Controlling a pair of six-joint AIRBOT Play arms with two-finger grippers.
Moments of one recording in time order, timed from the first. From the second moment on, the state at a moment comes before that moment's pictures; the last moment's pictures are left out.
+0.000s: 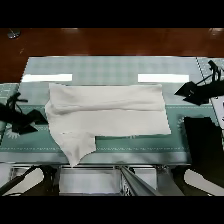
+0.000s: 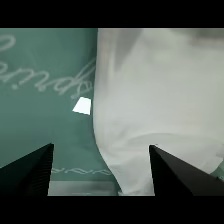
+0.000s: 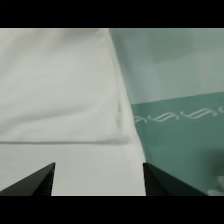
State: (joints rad) left arm 0.48 -1.12 0.70 1.22 -1.36 -1.43; right arm -0.36 -1.21 0.96 -0.98 1.18 1.37
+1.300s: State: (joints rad) left arm 0.17 -1.05 0.49 0.88 -1.22 -1.30; right arm -0.50 -1.07 0.50 -1.08 1.24 1.45
